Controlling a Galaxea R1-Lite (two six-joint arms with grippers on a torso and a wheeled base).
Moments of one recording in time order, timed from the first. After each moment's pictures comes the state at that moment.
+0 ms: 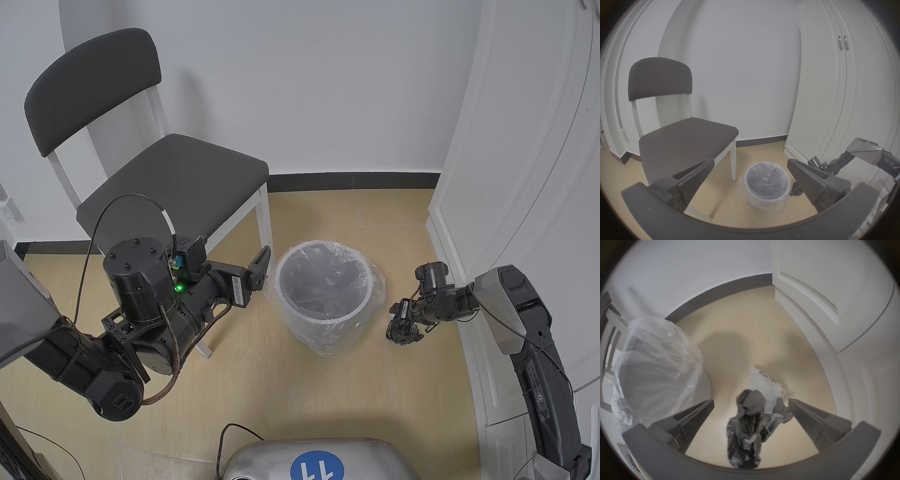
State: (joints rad) left arm -0.60 1.87 -0.61 -1.27 0.29 0.01; right arm 0.15 2.84 -1.95 -0.11 -0.07 0.35
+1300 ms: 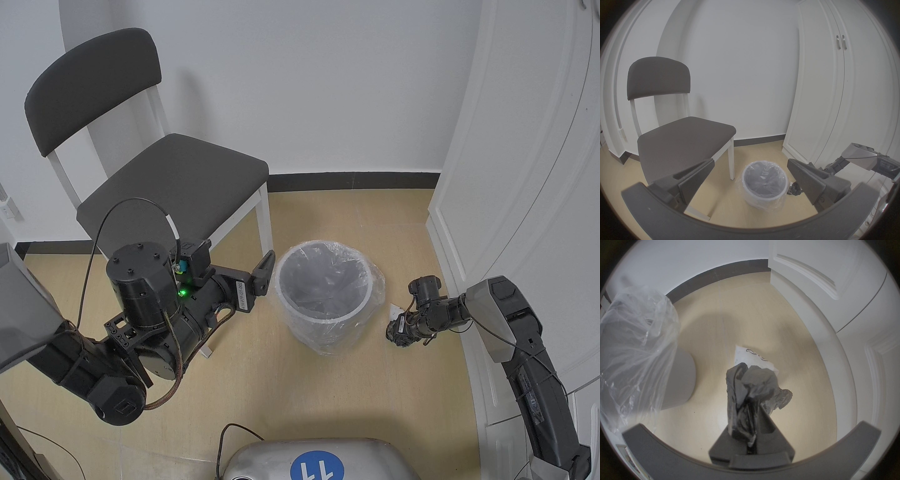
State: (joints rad) left arm -0.61 1.88 -0.60 -1.28 0.29 0.01; right arm 0.16 2.92 -2.00 -0.03 -0.13 0.34
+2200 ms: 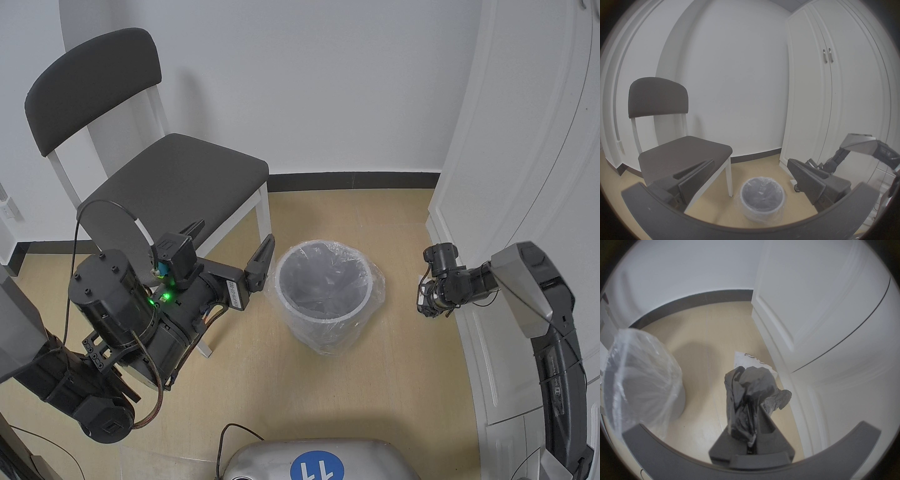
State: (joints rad) left arm -0.66 1.82 -0.51 -1.50 0.28 0.11; right arm 0.16 2.64 -1.78 -0.09 -0.38 0.27
